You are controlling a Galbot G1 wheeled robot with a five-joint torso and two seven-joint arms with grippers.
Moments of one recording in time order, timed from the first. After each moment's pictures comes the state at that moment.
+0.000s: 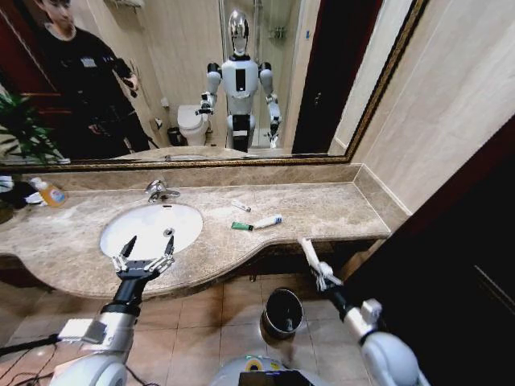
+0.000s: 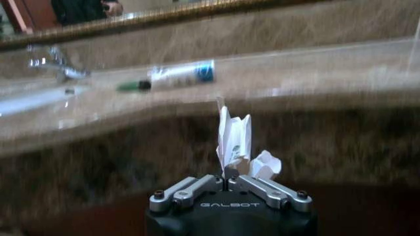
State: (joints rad) left arm 1.84 -1.36 -0.82 -2.47 -0.37 0.04 0.05; right arm -1.78 1.32 0.64 1.96 0.31 0.04 -0.30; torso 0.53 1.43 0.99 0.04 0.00
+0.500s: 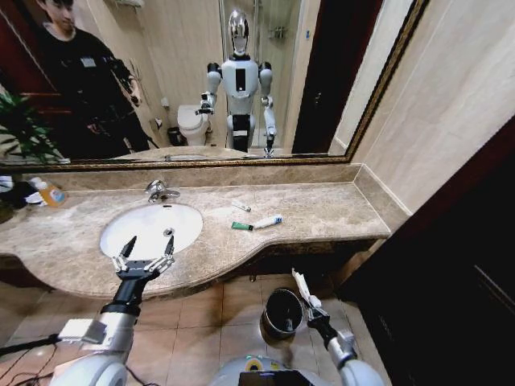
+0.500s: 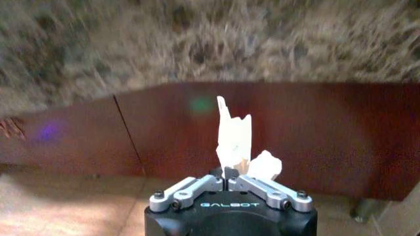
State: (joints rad) left arm 1.84 -1.36 -0.82 -2.47 -0.37 0.04 0.05; right arm -1.57 1.45 0.58 1.53 0.07 0.08 -0.26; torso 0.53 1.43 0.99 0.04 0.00
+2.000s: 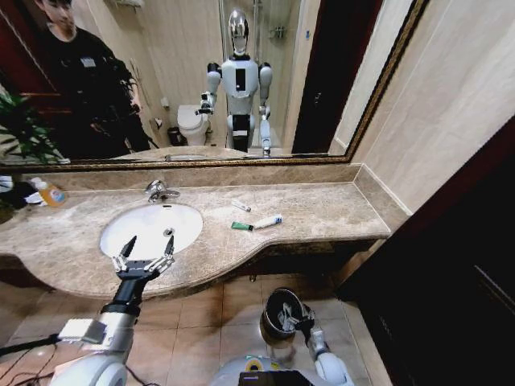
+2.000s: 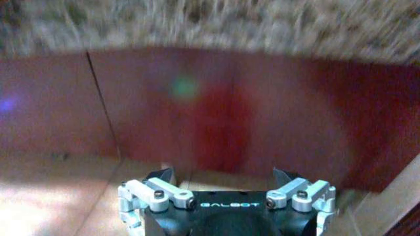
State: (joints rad) left arm 1.84 -1.36 -0.82 -2.47 -0.37 0.04 0.05; right arm -1.50 1.47 0.52 1.37 -0.01 0.20 -0.11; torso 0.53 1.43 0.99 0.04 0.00
